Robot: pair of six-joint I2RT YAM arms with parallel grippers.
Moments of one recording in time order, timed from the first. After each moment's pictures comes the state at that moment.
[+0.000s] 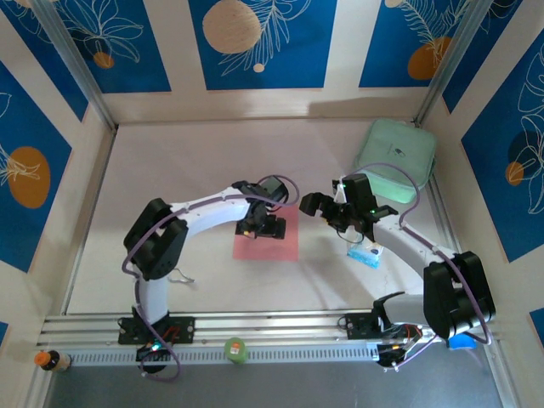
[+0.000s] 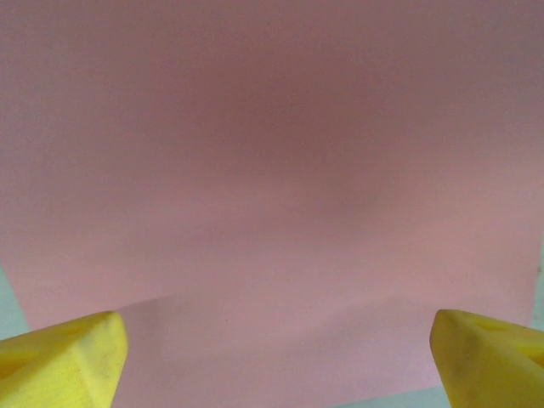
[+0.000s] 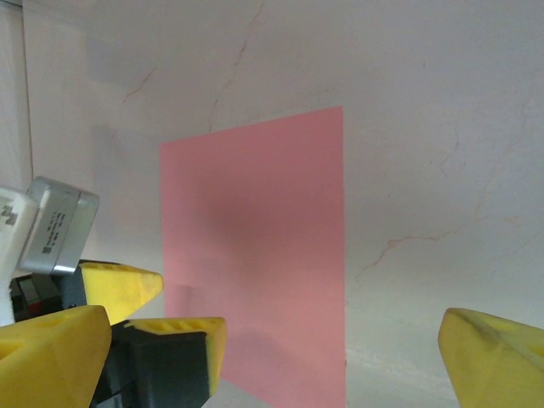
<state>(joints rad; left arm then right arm) -0.82 1.93 1.41 -0.87 -0.01 -0.64 0.32 1.29 0.70 -0.25 -0.41 0.72</state>
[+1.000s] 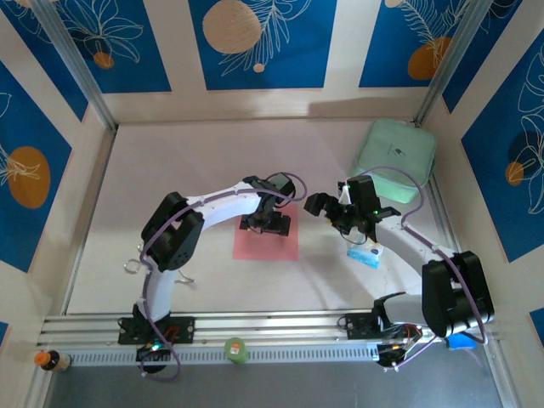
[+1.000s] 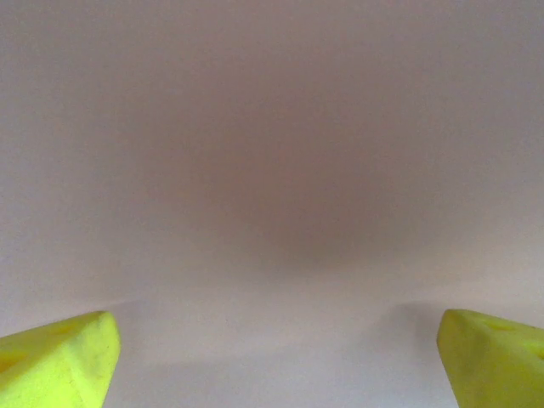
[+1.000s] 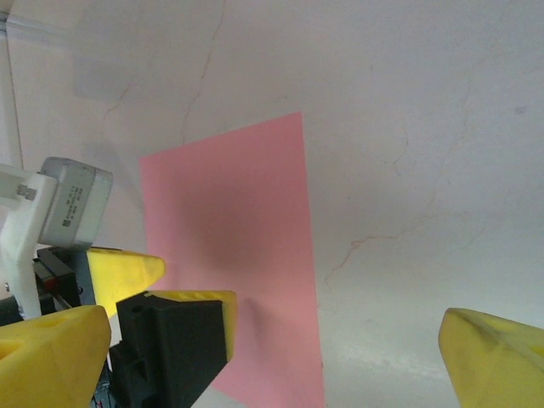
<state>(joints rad) -0.81 2.05 1.53 -0.90 -0.04 -0.61 0.28 1.29 0.68 -0.24 -0.42 0.74</state>
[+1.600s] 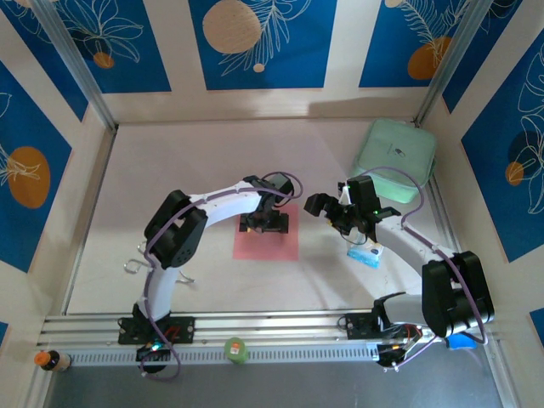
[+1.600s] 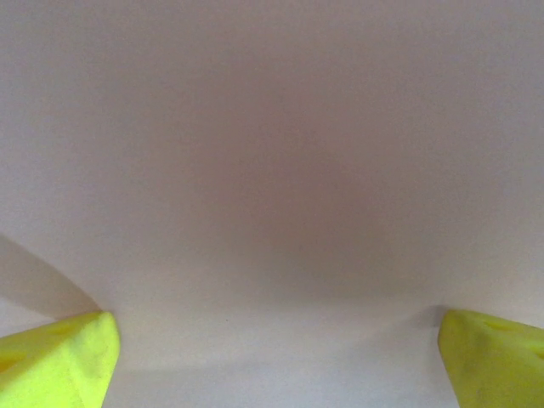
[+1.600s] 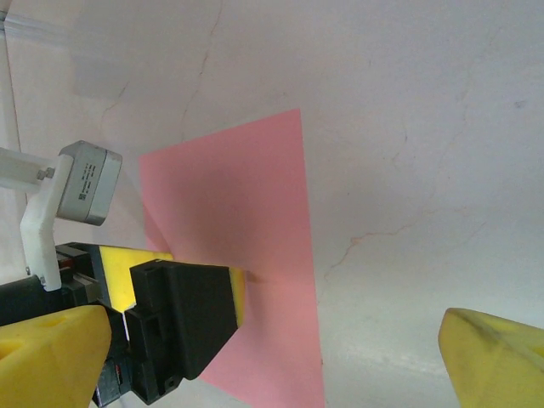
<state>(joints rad) -0.79 2.08 1.54 -0.90 -0.03 -0.72 0.28 1.29 0.68 -0.24 -0.42 0.75</state>
